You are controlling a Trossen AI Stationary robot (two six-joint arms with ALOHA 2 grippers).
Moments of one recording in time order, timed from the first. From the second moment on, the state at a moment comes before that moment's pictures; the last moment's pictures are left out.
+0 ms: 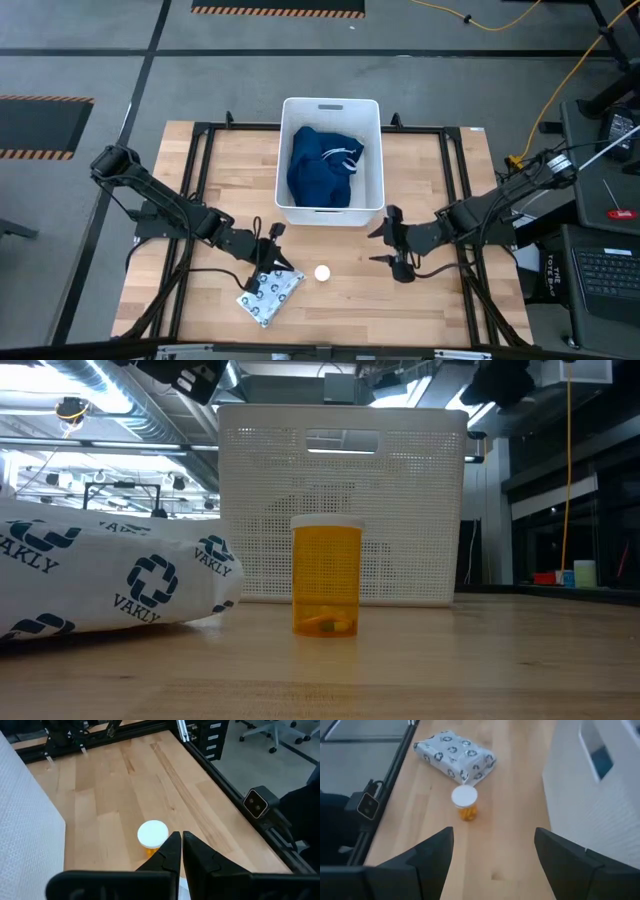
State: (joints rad) left arm -0.48 1.30 0.76 0.05 -0.16 -0.04; right arm 0.48 1.21 0.90 -0.38 0.30 0.34
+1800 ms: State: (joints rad) left arm -0.79 1.30 0.88 -0.47 -0.53 -0.58; right arm 0.49 1.74 0.87 0.23 0.31 0.18
